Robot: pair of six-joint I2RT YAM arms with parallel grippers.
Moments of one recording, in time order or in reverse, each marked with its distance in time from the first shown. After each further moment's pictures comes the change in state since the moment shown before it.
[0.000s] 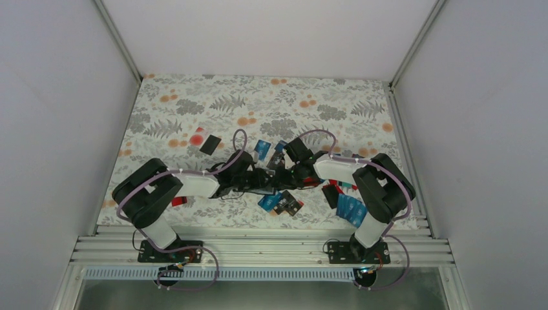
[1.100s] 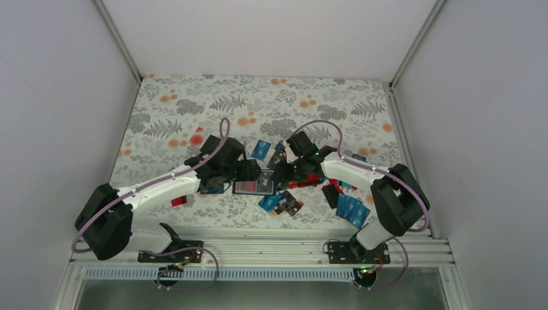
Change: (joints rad) left arm 0.015 -0.328 0.178 -0.646 -0.216 0.172; right arm 0.005 -0.140 0.050 -0.127 0.081 -0.124
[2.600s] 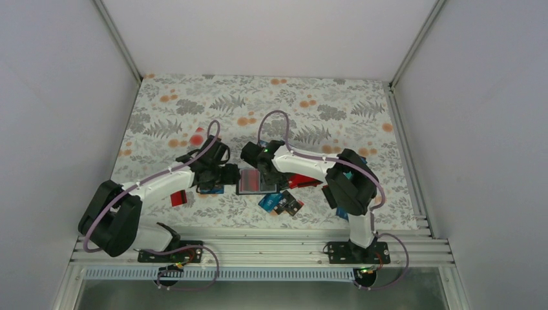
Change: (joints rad) left arm 0.213 0.029 -0.093 -0.083 0.083 0.179; right arm 0.288 0.402 0.502 -0.579 0.783 0.102
